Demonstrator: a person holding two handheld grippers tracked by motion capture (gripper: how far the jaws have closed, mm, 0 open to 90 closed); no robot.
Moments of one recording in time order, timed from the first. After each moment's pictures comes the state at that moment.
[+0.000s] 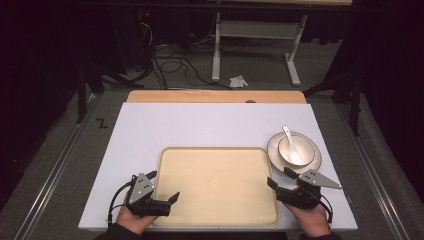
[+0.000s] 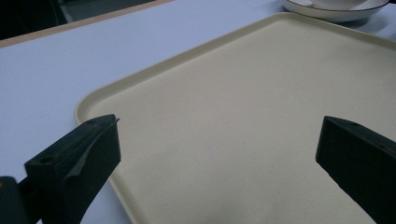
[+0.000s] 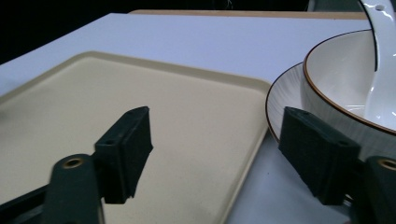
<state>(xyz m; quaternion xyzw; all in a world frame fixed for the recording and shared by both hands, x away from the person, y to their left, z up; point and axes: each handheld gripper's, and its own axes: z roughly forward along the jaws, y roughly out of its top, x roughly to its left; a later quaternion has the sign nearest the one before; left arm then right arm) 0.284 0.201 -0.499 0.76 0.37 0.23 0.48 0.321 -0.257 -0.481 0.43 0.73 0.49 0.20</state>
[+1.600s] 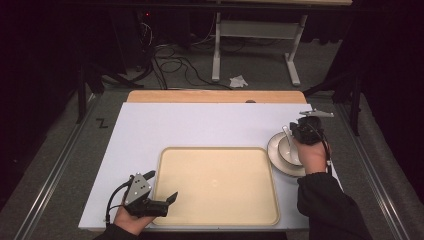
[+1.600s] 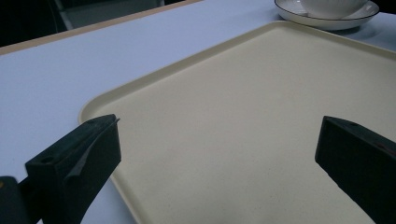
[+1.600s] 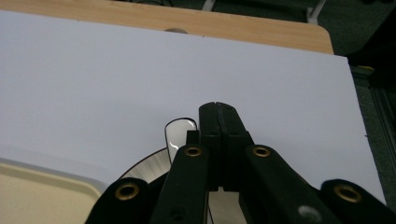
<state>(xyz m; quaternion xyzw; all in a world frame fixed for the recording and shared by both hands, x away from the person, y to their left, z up) 0.281 0.206 -0.495 0.76 0.37 0.23 0.49 0.486 -0.272 -0.431 0.55 0.72 0.32 0.27</state>
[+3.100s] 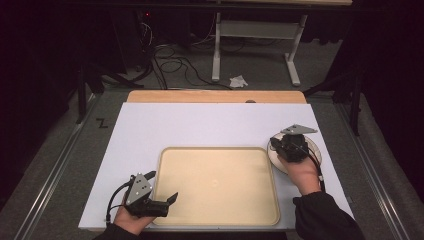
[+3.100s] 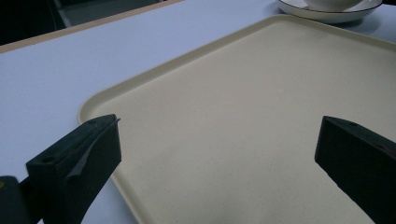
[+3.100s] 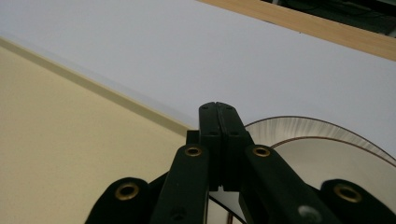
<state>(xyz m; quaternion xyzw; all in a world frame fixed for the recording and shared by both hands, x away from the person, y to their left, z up) 0.282 0.205 -0.497 0.77 0.36 0.23 0.48 0.429 -0.229 -0.435 0.45 0.79 0.35 0.23</state>
